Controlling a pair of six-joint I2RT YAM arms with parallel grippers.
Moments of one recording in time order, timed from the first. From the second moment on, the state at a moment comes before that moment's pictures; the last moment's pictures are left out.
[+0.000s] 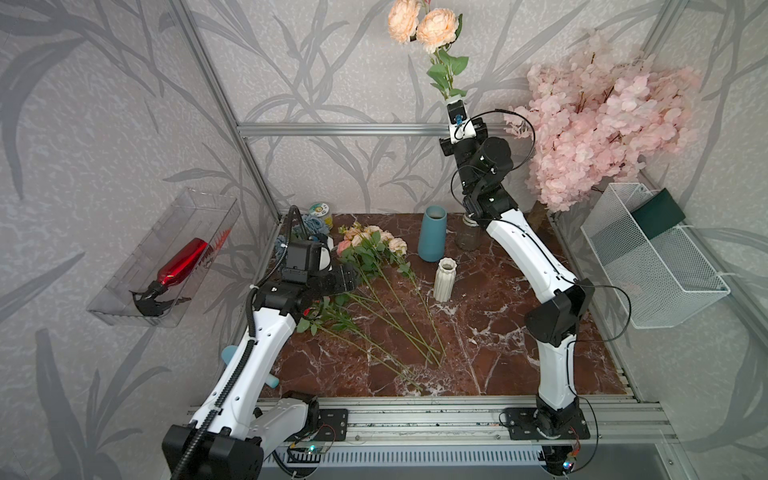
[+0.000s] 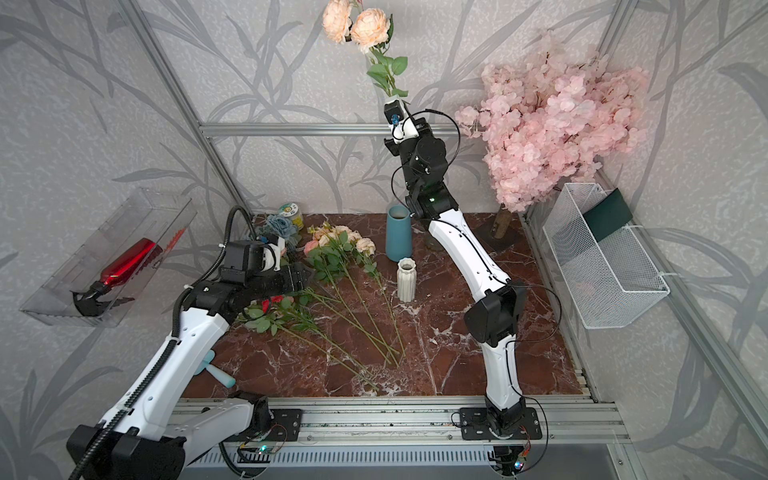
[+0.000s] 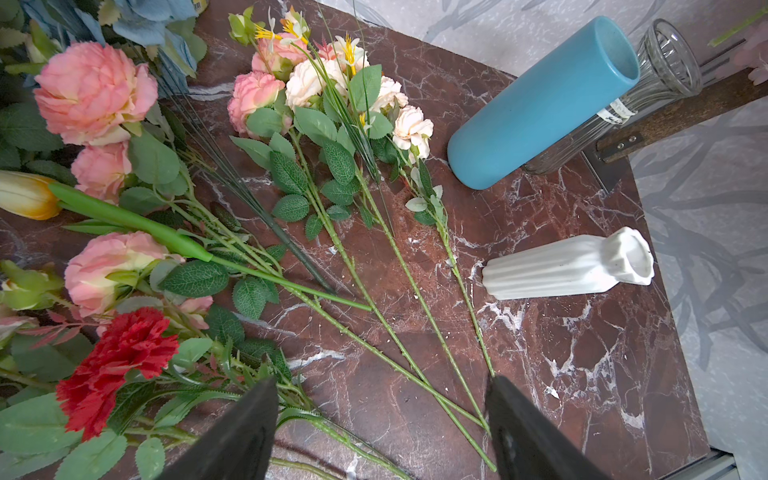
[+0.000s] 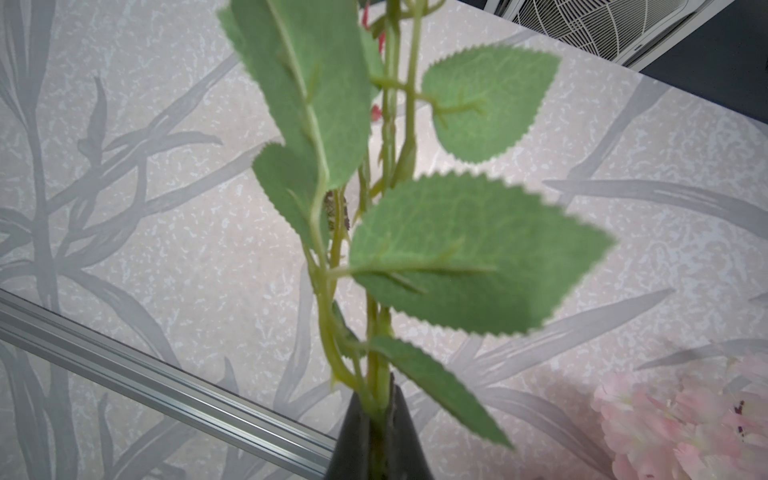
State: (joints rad) left arm -0.17 1.08 1.08 -0.75 0.21 -0.36; right arm 0.50 2.07 2.30 0.26 0.28 -0.52
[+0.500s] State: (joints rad) left arm -0.17 1.08 1.08 -0.75 0.21 -0.36; right arm 0.41 2.07 2.08 0.29 0.31 -0.41
